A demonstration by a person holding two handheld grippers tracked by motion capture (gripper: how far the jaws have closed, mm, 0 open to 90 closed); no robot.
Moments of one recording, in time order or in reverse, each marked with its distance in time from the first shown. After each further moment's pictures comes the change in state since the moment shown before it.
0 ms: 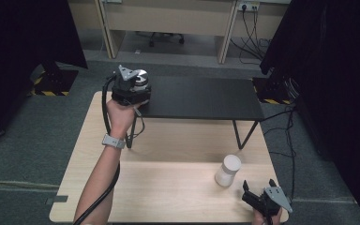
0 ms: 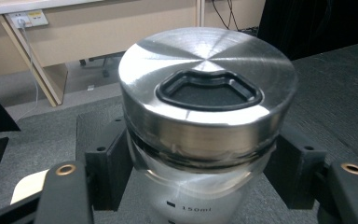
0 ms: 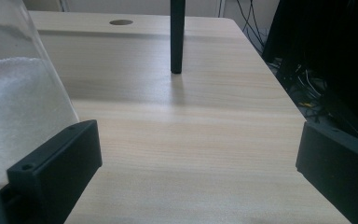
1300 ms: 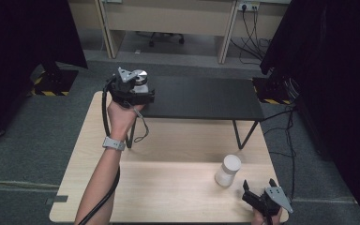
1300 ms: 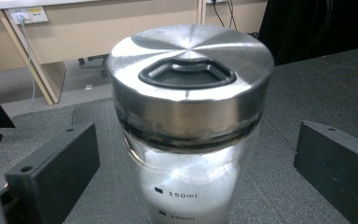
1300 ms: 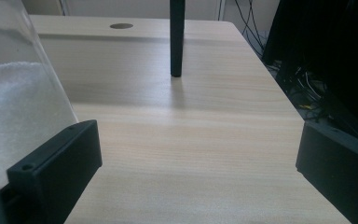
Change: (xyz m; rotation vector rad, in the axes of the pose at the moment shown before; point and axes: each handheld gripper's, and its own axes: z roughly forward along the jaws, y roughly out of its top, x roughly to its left) left arm 0.001 -0.011 0.003 -0.015 -0.003 -0.027; right arm 0.000 -0.001 0.000 -0.010 -0.002 0.000
